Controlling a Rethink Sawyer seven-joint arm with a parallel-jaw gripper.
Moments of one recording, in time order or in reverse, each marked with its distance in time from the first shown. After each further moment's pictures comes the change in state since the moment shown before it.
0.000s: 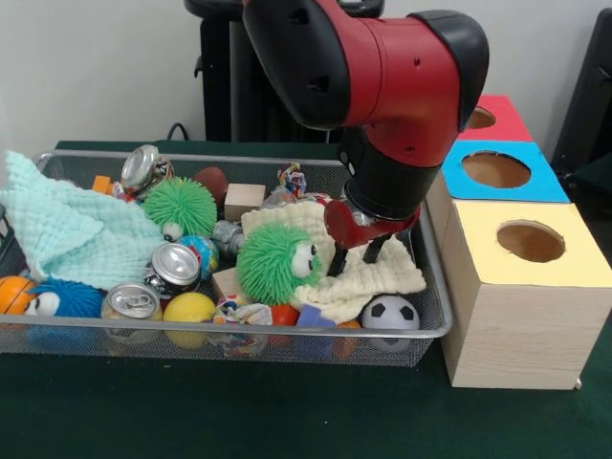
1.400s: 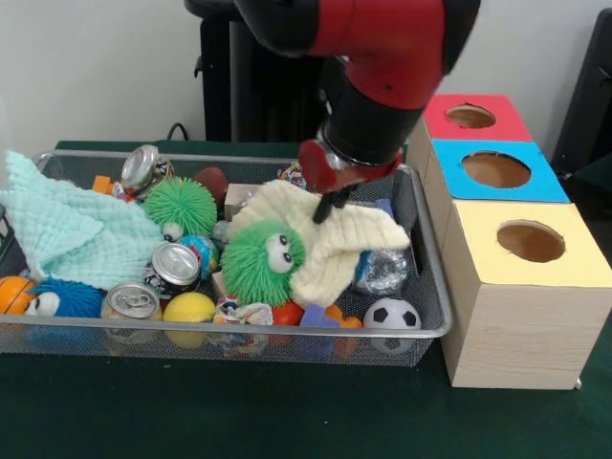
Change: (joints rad) arm -0.074 -0.146 0.029 0.083 0.055 0.138 -0.031
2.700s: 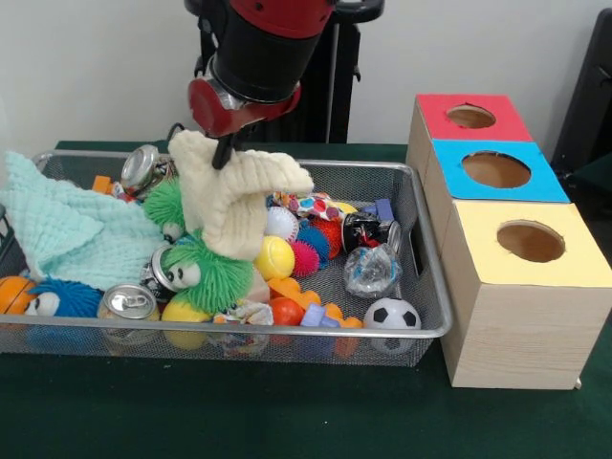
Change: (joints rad) arm -0.130 -0.111 0.019 0.018 0.002 0.123 -0.333
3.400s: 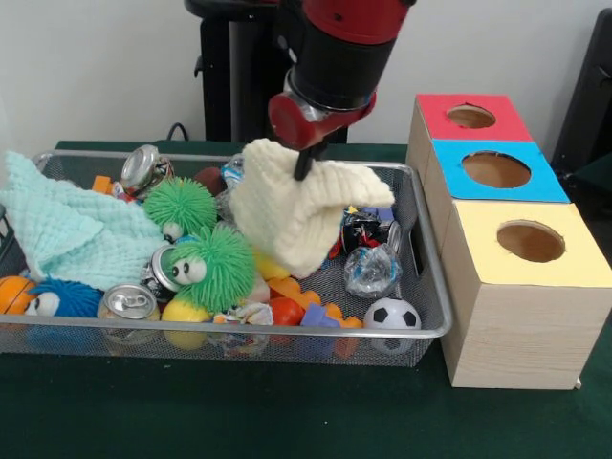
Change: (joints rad) arm 0.060 0.021 0.009 0.013 0.112 -0.058 0.000
